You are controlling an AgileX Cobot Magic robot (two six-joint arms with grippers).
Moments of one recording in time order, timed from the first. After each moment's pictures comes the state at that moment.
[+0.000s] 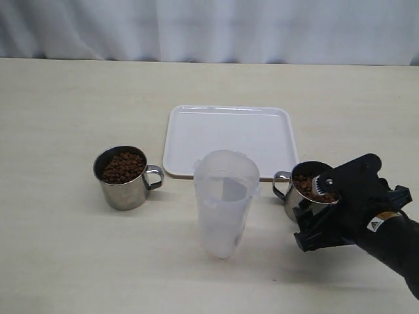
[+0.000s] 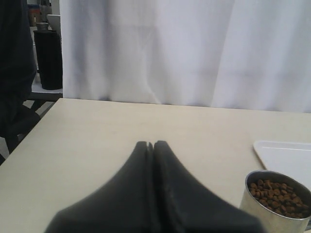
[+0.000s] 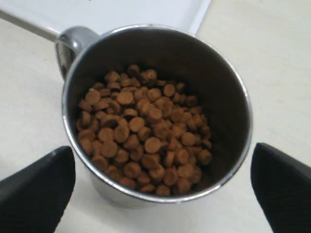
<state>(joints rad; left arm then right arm) -0.15 0.00 0.00 -0.04 0.19 -0.01 0.67 1.60 -0.22 0.54 -0.57 -0.50</state>
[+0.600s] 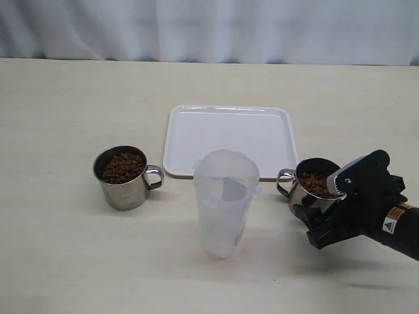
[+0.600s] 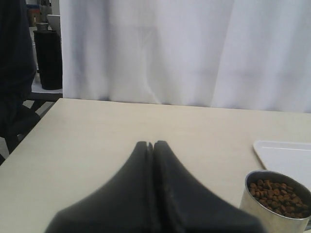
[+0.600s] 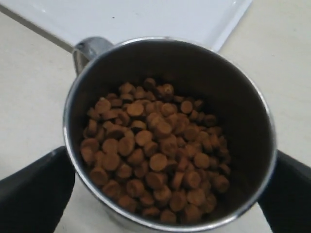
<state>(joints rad) -0.15 0.00 0.00 -0.04 0.19 -0.01 0.29 1.74 -0.22 -0.28 -0.75 -0.14</state>
